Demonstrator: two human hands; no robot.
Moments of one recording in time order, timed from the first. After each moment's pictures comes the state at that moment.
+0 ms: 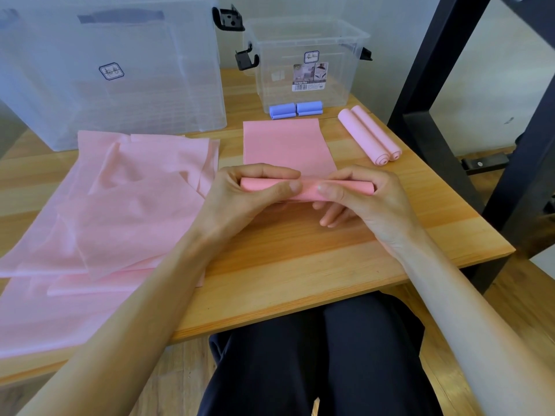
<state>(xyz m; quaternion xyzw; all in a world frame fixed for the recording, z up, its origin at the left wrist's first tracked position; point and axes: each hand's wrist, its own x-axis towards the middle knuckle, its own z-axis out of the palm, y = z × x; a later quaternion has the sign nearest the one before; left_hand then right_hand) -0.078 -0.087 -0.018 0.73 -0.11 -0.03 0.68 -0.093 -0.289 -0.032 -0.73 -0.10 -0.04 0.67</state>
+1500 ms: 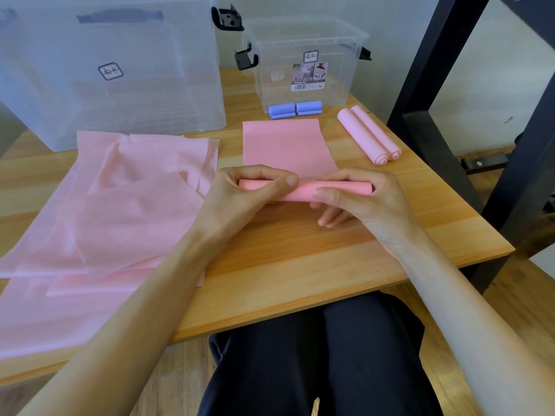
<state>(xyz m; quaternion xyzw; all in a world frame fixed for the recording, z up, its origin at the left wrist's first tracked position) -0.076 -0.087 -0.020 0.73 -0.09 -0.03 0.67 -0.093 -0.289 -0.032 -0.74 -0.11 -0.03 0.66</state>
